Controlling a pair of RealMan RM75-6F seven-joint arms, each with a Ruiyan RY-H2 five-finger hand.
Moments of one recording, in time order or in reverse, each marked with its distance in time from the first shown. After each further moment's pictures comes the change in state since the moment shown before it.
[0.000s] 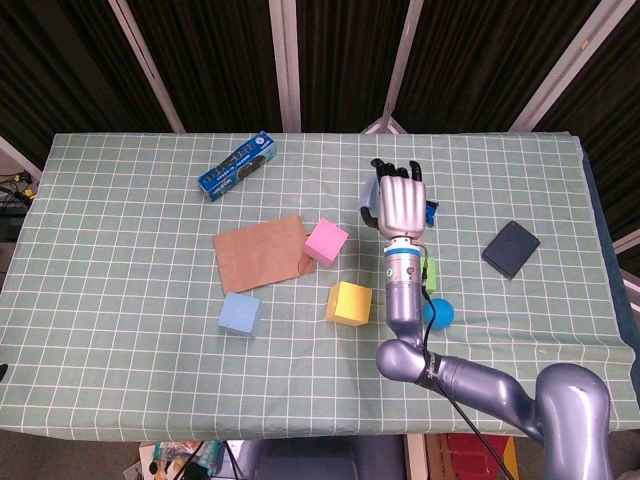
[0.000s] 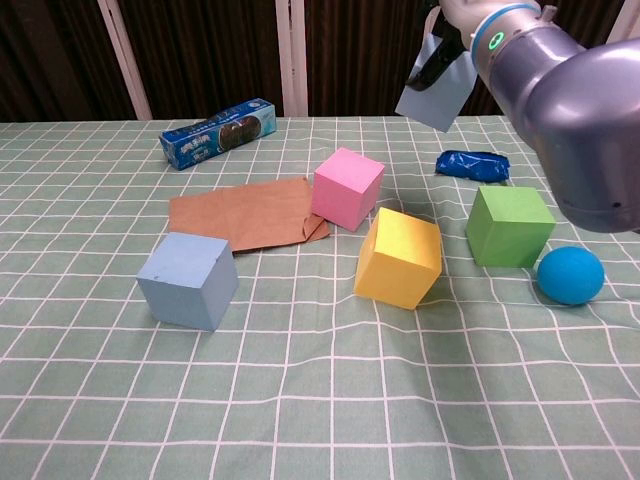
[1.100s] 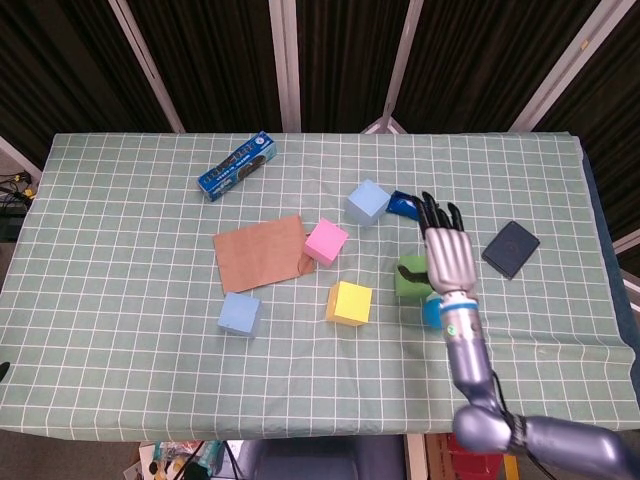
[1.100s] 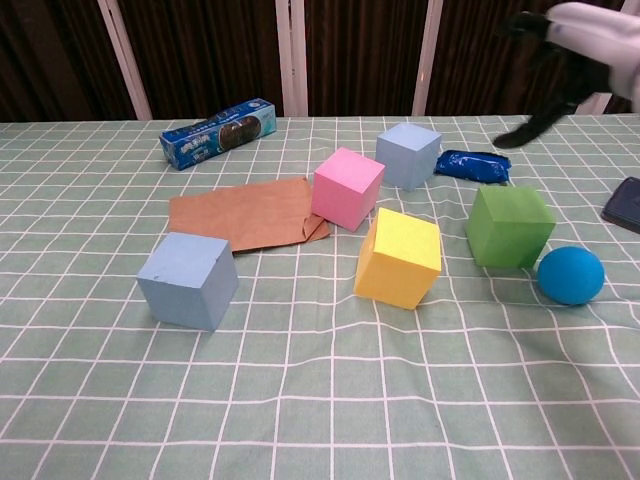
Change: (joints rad) left arm -0.002 0.015 0.004 0.042 0.064 0.010 -0.097; right arm -0.364 0.369 -0.259 -0.583 -0.191 0.077 0.179
